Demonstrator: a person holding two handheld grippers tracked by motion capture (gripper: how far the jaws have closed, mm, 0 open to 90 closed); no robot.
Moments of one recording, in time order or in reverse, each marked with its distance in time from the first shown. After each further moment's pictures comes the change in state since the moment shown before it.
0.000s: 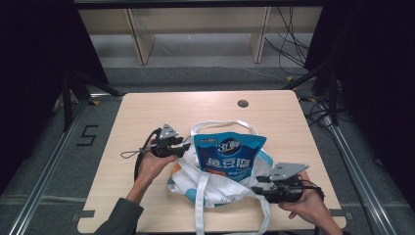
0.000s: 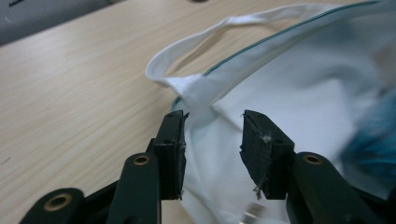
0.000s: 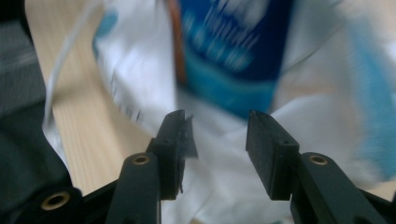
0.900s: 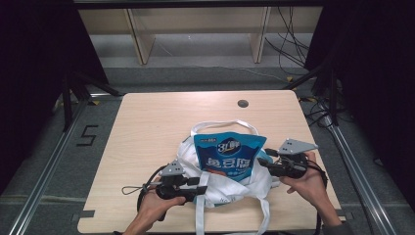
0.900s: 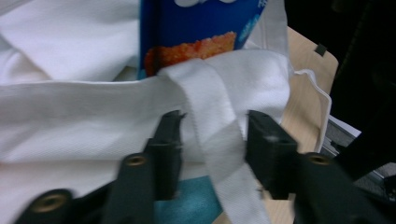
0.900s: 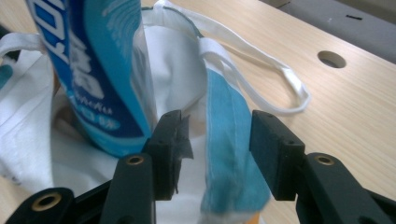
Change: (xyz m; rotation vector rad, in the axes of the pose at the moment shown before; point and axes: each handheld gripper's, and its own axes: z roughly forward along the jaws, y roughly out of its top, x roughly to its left) left arm -0.085 -0.049 -0.025 0.020 -0.341 -0.113; right arm -0.043 0.022 0.007 -0.066 -0.190 0.083
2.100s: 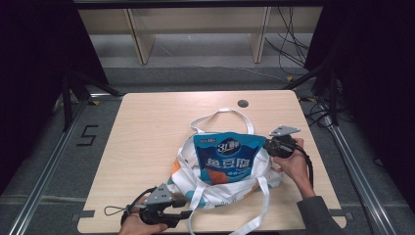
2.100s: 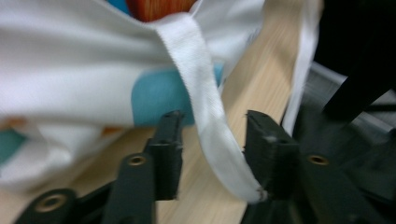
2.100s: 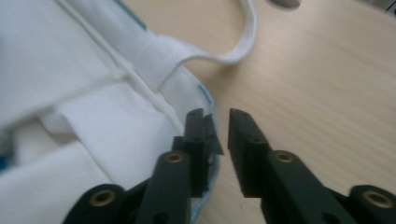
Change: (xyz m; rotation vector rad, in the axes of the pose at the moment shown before) left arm -0.016 -0.038 -0.051 -0.001 -0.010 0.066; right arm -0.061 -0.012 0.061 0.092 -0.183 0.091
